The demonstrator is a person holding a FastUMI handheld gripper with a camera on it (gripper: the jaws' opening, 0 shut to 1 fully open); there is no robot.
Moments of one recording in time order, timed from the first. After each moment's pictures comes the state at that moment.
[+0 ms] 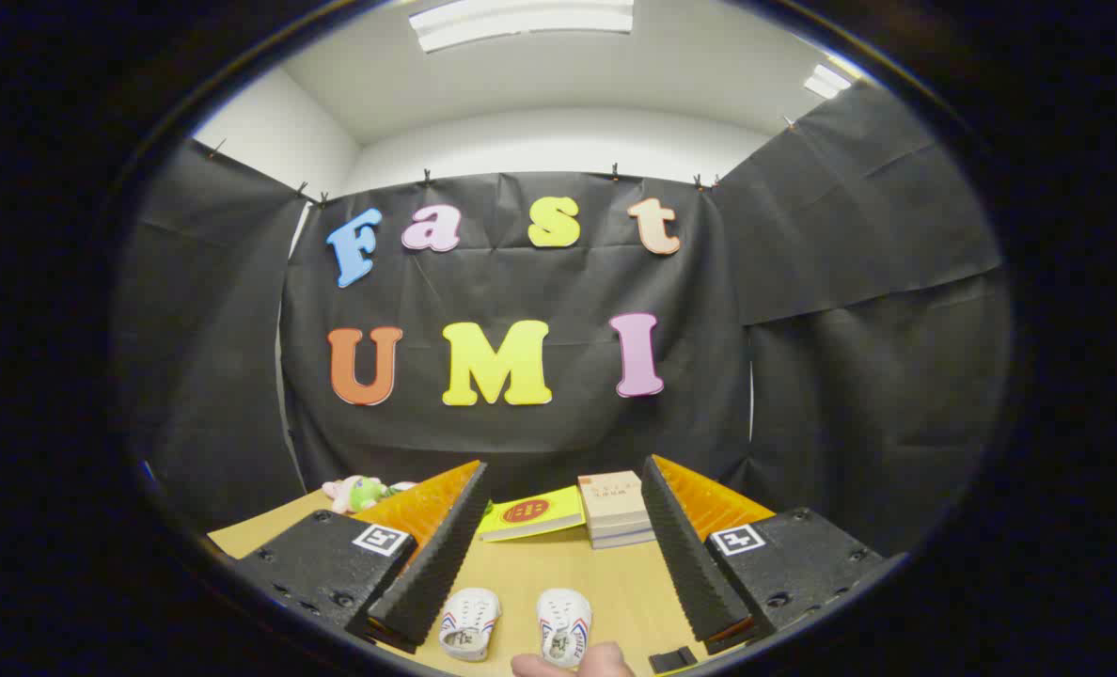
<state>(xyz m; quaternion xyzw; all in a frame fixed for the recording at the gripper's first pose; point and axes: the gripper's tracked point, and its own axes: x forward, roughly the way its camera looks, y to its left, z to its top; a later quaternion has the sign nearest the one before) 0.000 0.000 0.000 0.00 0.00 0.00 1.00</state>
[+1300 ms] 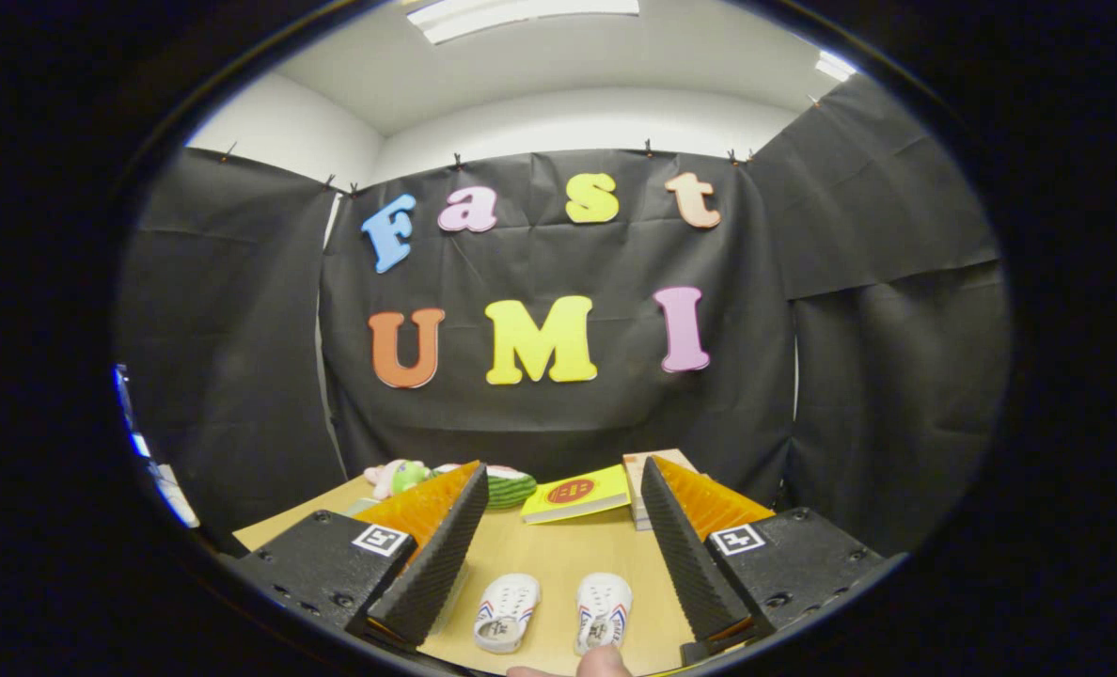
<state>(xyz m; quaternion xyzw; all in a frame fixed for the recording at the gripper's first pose) 0.004 0.049 -0.023 0.01 0.04 0.08 1.00</state>
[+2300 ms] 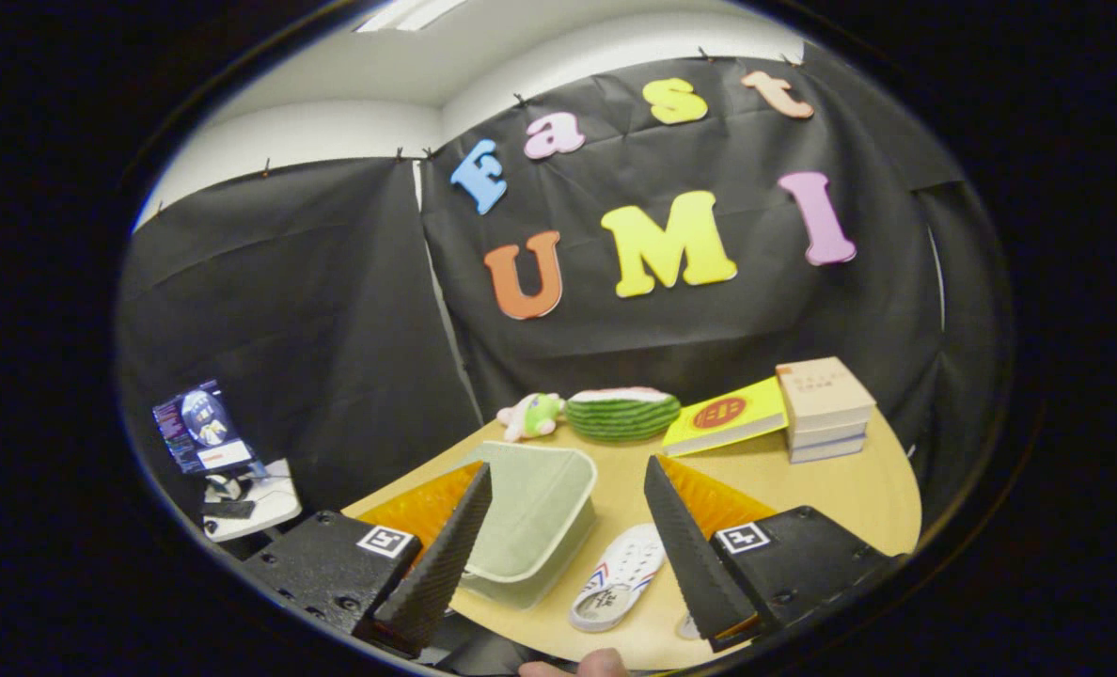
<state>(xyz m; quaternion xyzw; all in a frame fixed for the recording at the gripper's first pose) 0.031 0.136 -0.136 0.08 0.19 0.30 0.93</state>
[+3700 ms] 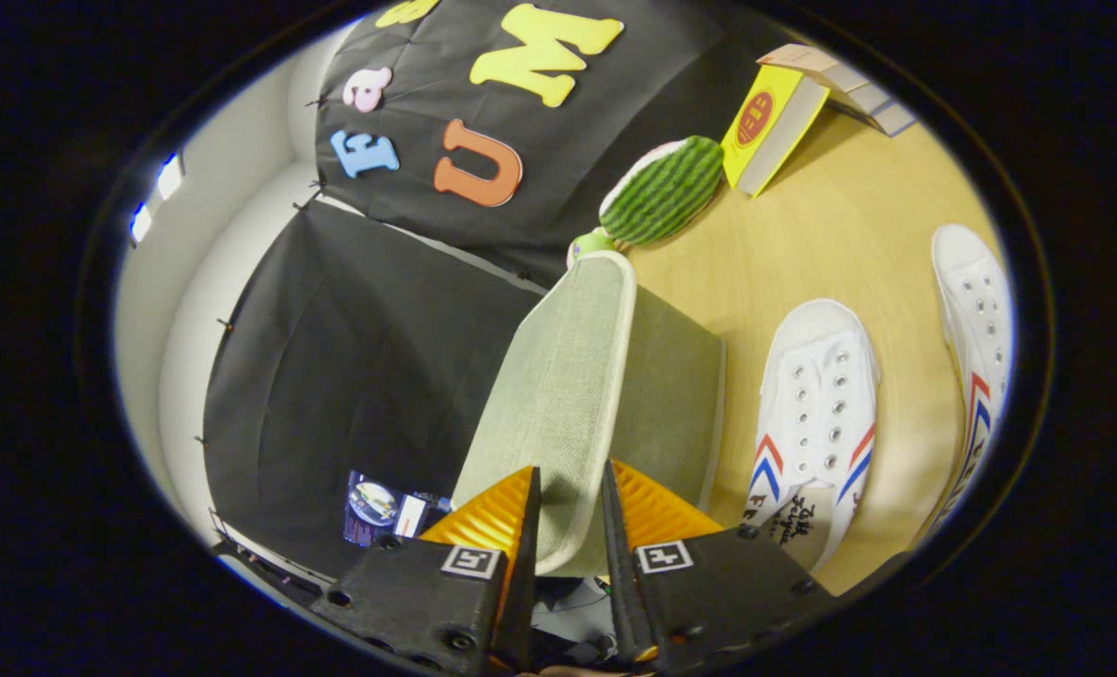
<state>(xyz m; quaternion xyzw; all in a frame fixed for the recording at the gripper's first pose) 0.050 0.217 -0.290 0.37 0.43 0.38 0.73</state>
